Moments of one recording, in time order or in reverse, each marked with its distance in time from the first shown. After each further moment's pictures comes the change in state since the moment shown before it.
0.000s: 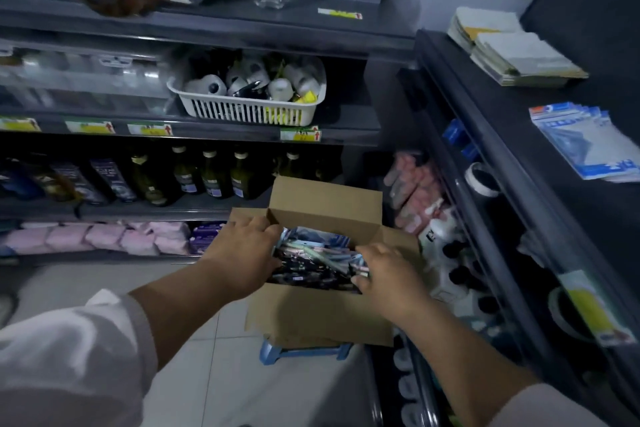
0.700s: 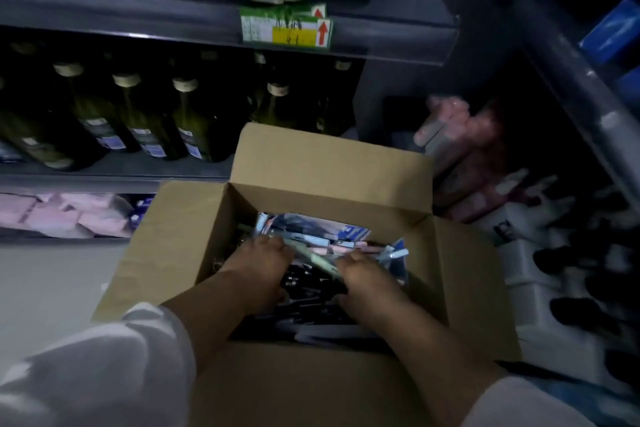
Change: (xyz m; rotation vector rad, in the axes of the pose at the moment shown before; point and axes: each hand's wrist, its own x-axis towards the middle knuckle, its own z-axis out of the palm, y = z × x) left_hand 0.208 -0.022 0.249 0.032 -0.325 0.139; right_hand 0.218 0.065 0.195 -0.038 -0.302 -0.061
